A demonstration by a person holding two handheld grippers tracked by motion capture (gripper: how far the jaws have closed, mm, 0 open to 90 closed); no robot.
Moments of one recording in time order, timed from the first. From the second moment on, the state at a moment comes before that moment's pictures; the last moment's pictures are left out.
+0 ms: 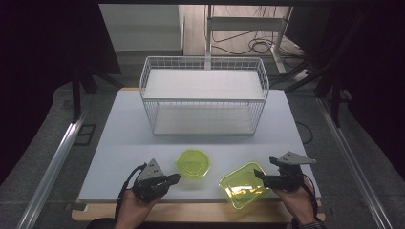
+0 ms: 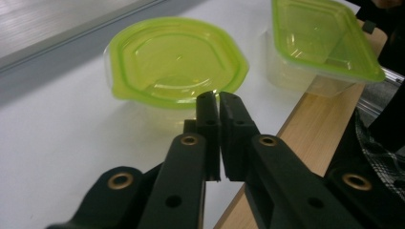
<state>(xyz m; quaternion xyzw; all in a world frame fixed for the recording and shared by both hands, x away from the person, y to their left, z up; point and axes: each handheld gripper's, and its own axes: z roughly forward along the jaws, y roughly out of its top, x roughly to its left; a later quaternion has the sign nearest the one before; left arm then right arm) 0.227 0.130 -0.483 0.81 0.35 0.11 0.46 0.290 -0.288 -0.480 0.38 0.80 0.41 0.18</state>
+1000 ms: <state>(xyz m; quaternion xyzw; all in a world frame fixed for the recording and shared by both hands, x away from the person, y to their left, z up) 0.275 0.034 -0.485 0.84 0.31 0.09 0.43 0.289 -0.286 -0.480 0.37 0.81 0.41 0.20</state>
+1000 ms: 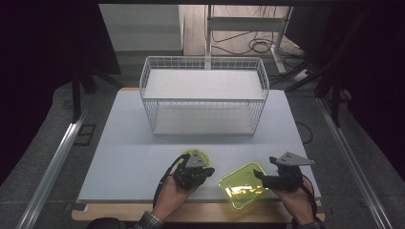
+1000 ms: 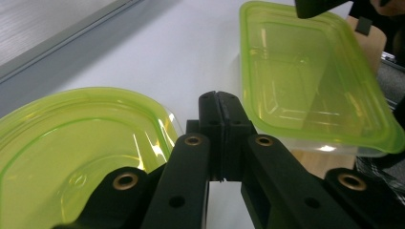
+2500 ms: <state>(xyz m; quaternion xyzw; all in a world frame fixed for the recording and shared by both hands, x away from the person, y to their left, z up) 0.297 0.132 -0.492 0.80 0.43 0.16 0.40 0.288 -0.285 -0.481 0.37 0.81 0.40 0.19</state>
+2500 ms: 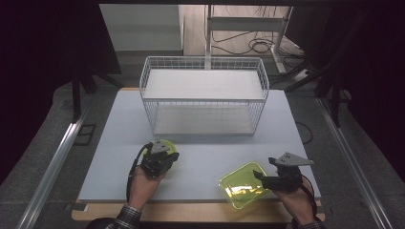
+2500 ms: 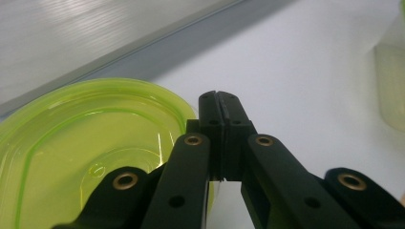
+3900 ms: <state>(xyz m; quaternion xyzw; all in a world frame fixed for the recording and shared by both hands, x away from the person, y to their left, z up) 0.256 0.121 -0.507 0.81 0.39 0.14 0.41 0.225 -0.290 -0.483 0.29 0.88 0.38 0.07</state>
